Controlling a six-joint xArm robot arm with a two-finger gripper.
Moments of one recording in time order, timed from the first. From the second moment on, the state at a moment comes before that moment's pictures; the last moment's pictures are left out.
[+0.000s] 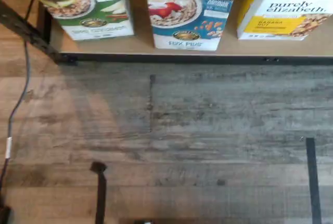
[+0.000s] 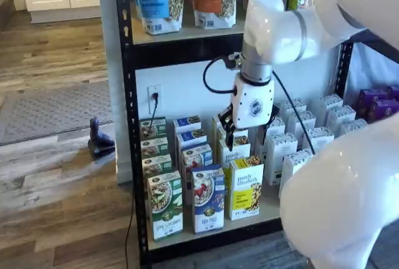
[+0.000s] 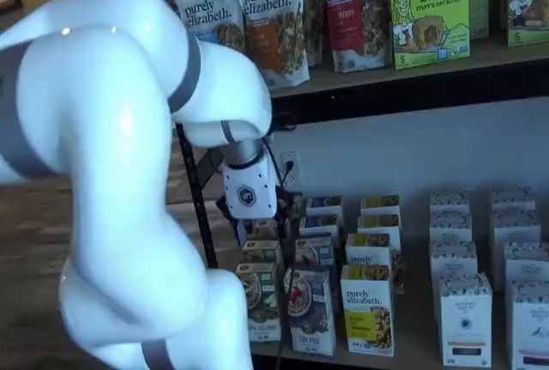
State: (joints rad) arm 0.12 -0.56 -0.40 0.01 0.85 0.12
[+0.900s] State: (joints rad) arm 0.16 -0.06 -0.55 -0.02 0.48 0.18
